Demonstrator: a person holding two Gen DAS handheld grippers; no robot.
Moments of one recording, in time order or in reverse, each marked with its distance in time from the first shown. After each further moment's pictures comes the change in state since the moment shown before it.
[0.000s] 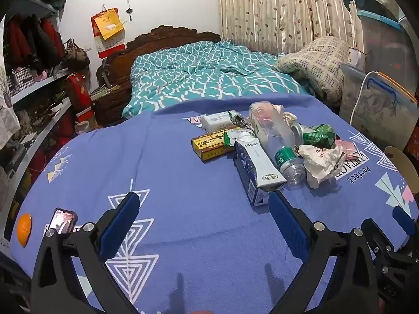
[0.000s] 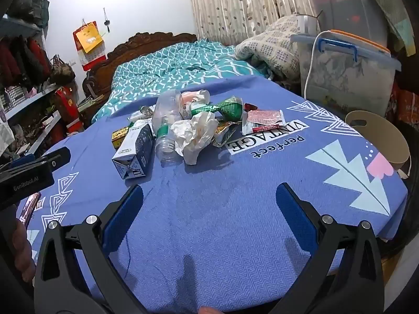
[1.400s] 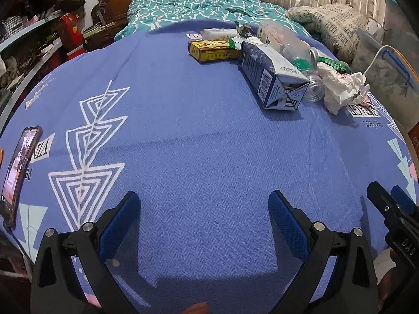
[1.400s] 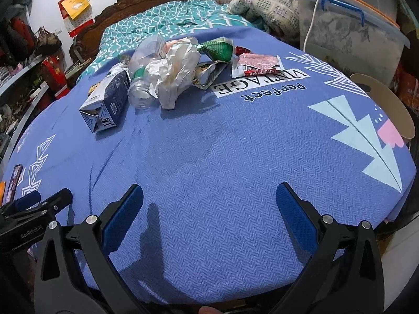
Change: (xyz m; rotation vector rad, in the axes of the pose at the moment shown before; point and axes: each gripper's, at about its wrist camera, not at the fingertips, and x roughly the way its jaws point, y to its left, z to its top) left arm 0.054 -0.001 -0.084 -0.109 0.327 -0.064; right arm 0.041 -0.013 -0.026 -0.012 0.243 -0.048
